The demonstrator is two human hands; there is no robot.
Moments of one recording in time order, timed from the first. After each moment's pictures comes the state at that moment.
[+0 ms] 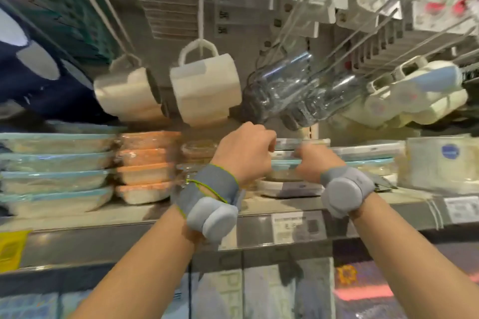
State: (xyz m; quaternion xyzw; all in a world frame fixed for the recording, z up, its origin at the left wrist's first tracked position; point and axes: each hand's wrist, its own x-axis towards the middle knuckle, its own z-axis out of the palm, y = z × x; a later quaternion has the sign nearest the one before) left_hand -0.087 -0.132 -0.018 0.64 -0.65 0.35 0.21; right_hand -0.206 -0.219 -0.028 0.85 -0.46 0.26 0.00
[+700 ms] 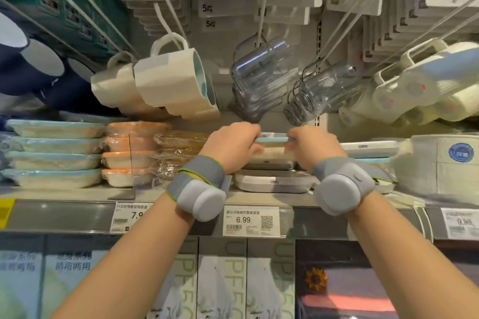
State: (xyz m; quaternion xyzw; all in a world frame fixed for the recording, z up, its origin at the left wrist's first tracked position) left_hand -0.116 -0.170 -0.023 0.72 -0.57 0.35 0.19; right_hand -0.241 -0.262 -0.023 0.86 -0.35 0.37 0.04
